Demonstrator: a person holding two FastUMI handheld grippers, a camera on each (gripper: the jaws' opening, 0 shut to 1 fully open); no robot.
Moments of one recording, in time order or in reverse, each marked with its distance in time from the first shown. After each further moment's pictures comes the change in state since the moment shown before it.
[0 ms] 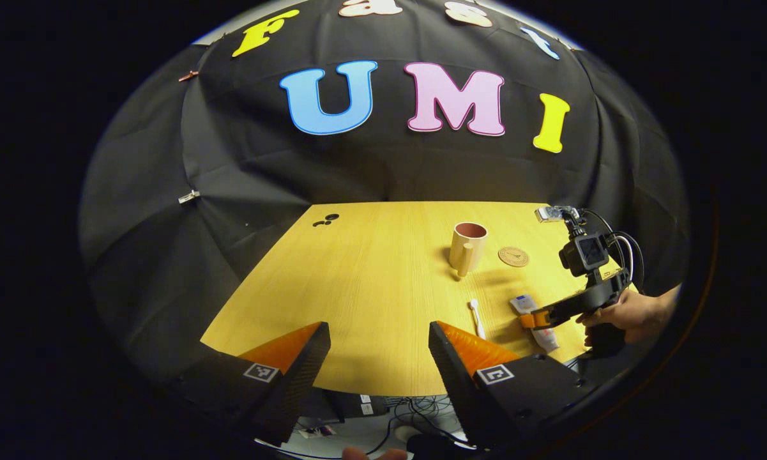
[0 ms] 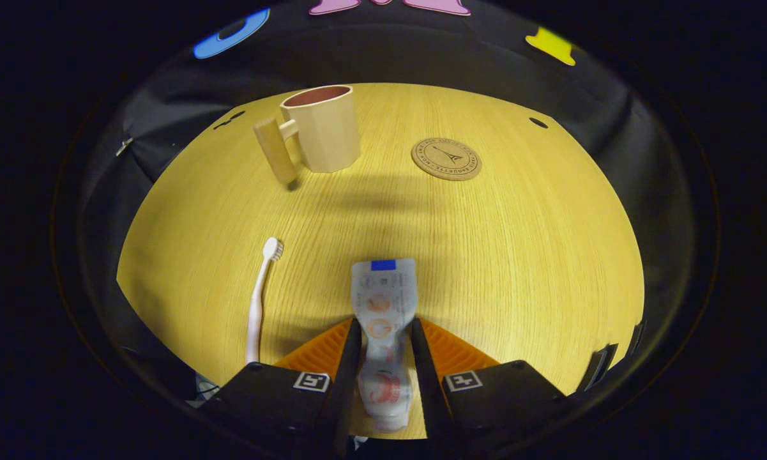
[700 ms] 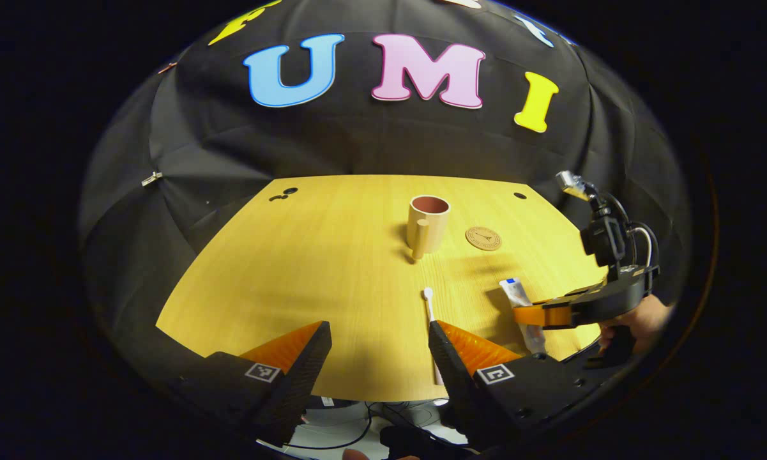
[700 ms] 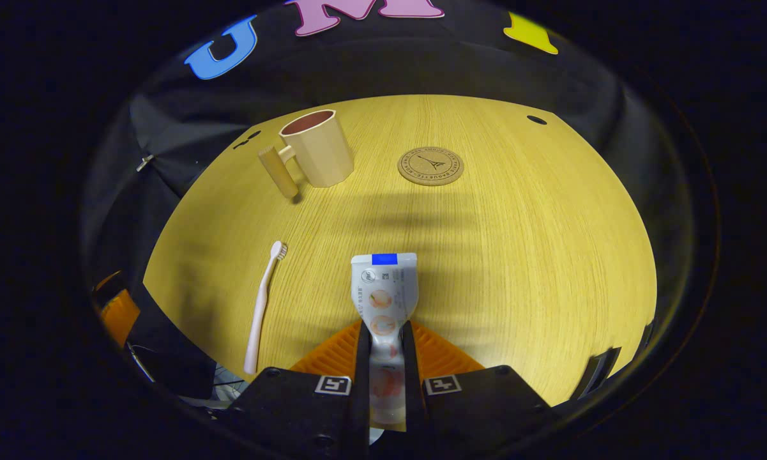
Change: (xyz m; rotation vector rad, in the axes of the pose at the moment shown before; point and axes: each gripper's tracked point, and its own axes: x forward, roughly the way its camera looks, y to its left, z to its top) left arm 0.050 -0.094 -0.028 0.008 0.122 -0.104; right arm -0.033 -0.036 -0.003 0.024 -0.062 0.172
